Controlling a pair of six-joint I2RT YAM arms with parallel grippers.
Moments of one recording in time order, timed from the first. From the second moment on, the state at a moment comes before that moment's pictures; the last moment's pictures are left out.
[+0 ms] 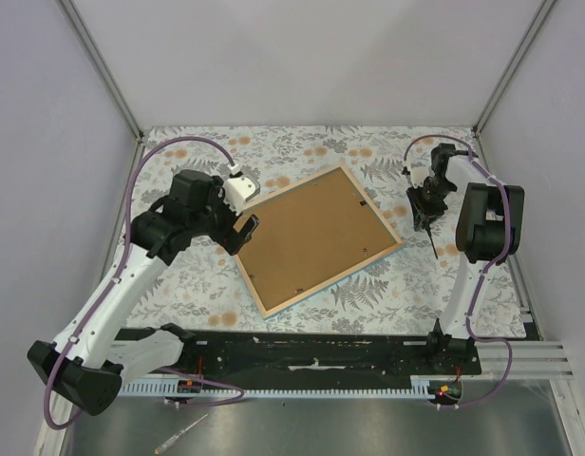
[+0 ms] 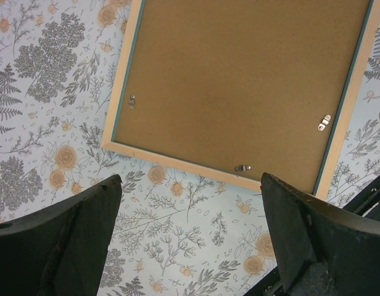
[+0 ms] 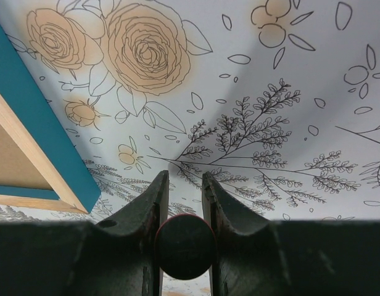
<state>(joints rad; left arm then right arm) -0.46 1.06 1.17 -0.82 0.16 0.36 -0.11 2.11 1.58 -0.99 -0.21 -0.46</state>
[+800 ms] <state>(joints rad) -0.51 1.02 1.14 -0.83 0.15 0.37 -0.11 2.09 1.58 -0.98 -0.26 -0.45</state>
